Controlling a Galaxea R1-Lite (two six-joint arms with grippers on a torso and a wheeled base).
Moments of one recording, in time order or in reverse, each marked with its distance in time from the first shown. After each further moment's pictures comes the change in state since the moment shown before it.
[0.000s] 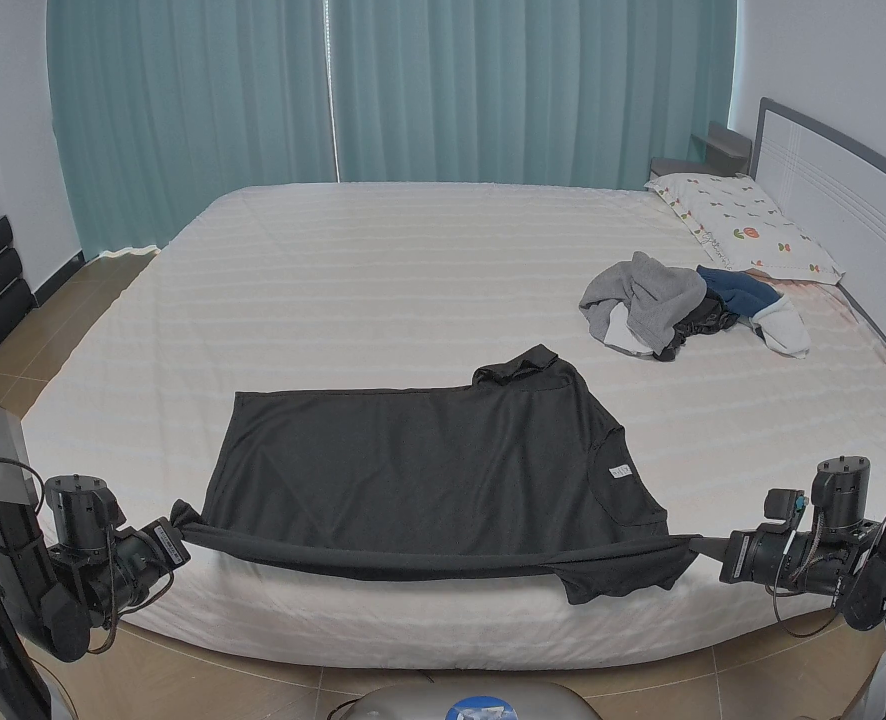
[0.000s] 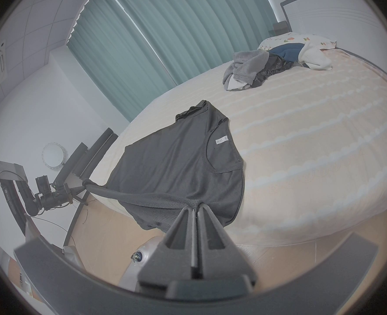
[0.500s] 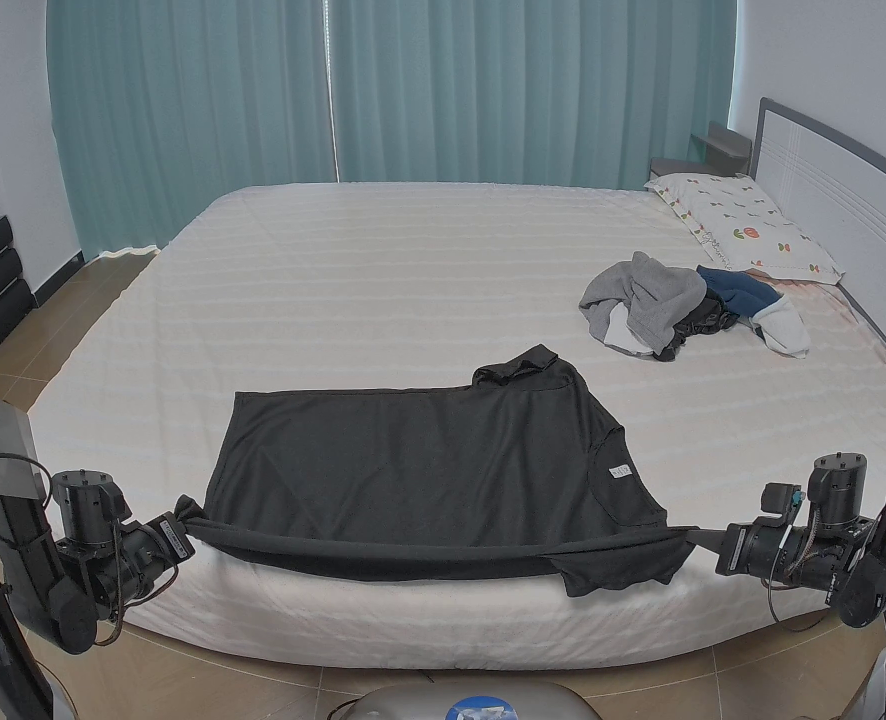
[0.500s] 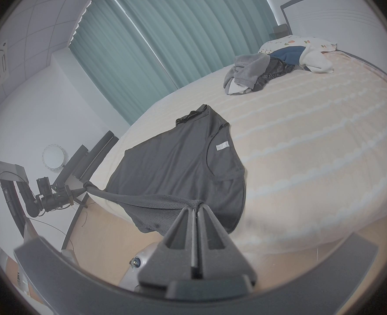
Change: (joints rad) left arm 0.000 0.031 -0.037 0.003 0.006 0.034; right arm -0.002 0.037 -0.020 -0.050 -0.002 0.007
